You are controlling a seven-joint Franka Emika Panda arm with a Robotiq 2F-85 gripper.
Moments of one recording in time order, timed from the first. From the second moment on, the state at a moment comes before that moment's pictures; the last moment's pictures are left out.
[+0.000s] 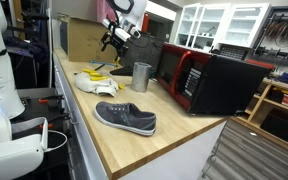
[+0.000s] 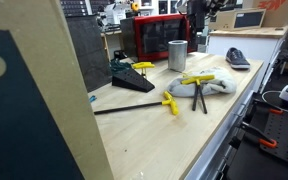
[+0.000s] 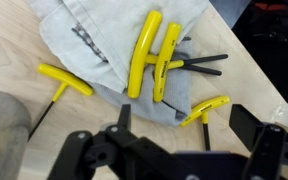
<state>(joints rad) -0.04 -0.06 -0.03 -2.21 0.32 1.87 -0.87</state>
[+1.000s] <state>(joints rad) 0.07 0.01 0.07 -2.17 -0.06 1.92 -0.34</state>
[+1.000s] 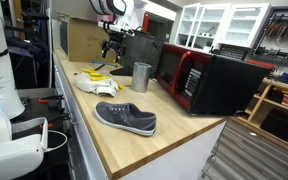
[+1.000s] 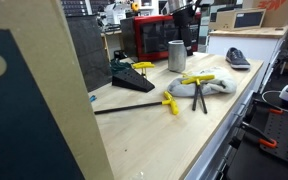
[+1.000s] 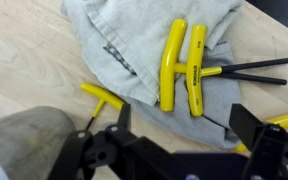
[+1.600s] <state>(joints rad) 0.02 0.09 0.01 -2.17 -0.06 1.99 -0.09</state>
